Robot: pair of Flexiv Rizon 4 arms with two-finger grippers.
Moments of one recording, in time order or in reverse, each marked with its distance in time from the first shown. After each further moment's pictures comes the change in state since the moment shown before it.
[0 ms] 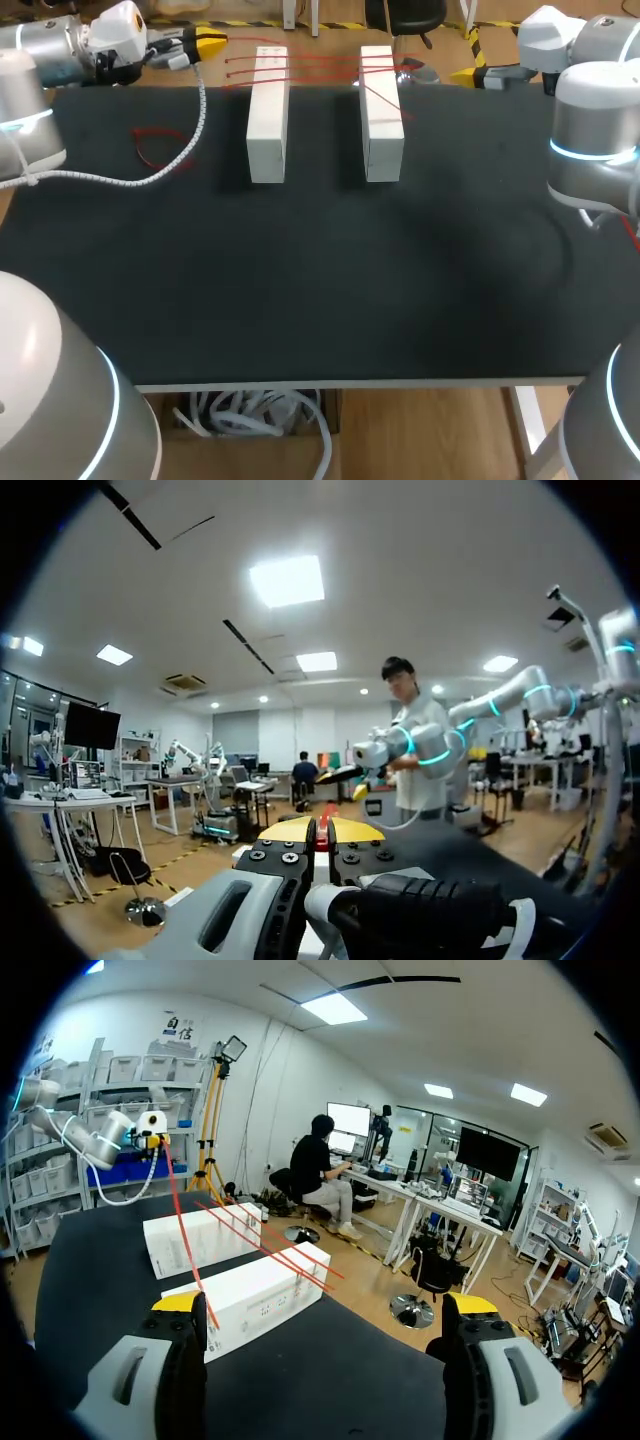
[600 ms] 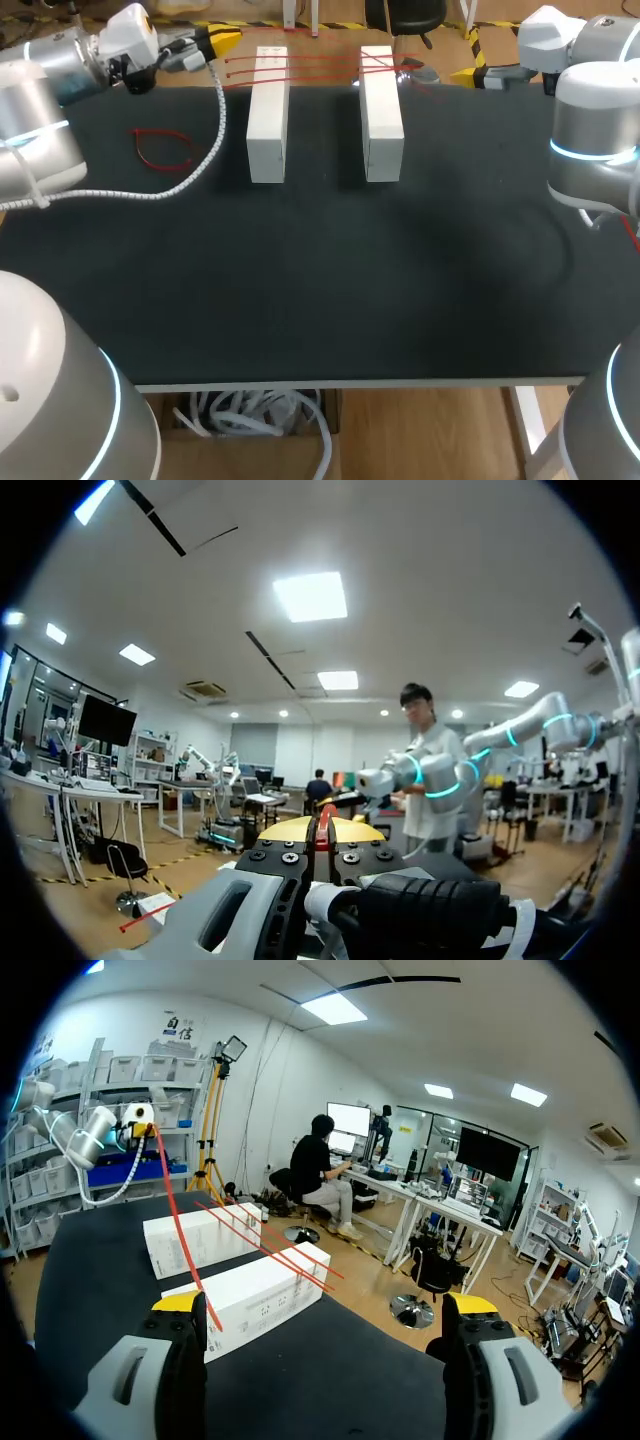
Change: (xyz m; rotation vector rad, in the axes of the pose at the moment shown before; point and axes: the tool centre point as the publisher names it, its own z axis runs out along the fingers) left arm 0.032 -0.024 0.029 0.084 -0.101 -0.066; right arm 0.000 0.000 0.000 0.000 0.000 0.000
